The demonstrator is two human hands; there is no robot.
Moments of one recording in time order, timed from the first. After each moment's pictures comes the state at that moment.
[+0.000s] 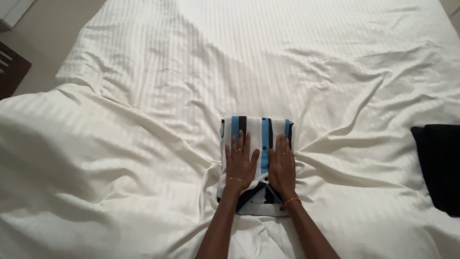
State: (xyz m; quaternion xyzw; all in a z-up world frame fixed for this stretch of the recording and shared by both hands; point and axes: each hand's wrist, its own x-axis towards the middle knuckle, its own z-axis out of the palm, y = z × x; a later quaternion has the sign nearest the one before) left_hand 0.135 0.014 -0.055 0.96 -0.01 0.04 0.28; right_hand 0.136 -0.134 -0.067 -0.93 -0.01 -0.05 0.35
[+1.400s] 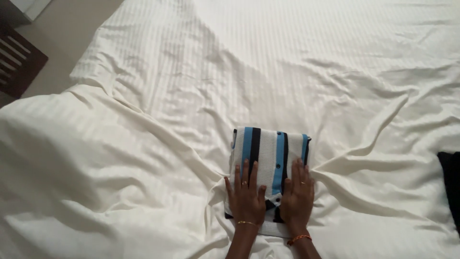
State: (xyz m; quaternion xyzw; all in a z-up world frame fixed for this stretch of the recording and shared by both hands) left_hand 0.074 0.003 -0.037 0.96 0.06 0.20 0.19; right_hand 0.100 -0.129 -0.046 -0.94 0.01 -0.15 0.31
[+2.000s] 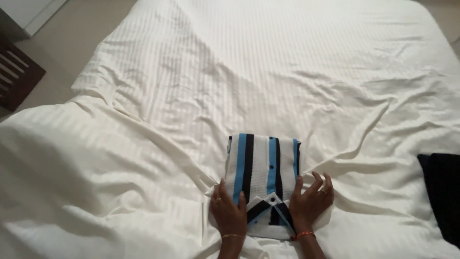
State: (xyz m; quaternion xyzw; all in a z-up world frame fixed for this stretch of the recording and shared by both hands) left_hand 0.048 0.024 -0.044 0.92 0.17 0.23 0.27; right_hand 0.107 -0.160 -0.047 -0.91 0.20 -0.29 0.23
